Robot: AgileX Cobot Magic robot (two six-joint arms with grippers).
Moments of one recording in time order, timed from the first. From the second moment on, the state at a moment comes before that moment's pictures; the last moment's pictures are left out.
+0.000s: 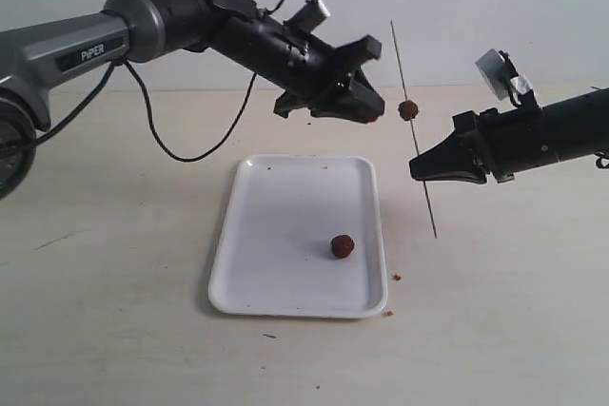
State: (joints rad) left arm -0.49 2.48 -2.22 -0.95 1.01 0.25; right arm -0.23 2.10 -1.18 1.29 1.11 -1.23
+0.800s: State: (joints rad) left arm -0.42 2.48 -2.22 -1.30 0.85 0.29; right arm -0.23 2.09 -0.78 1.51 1.20 -1.62
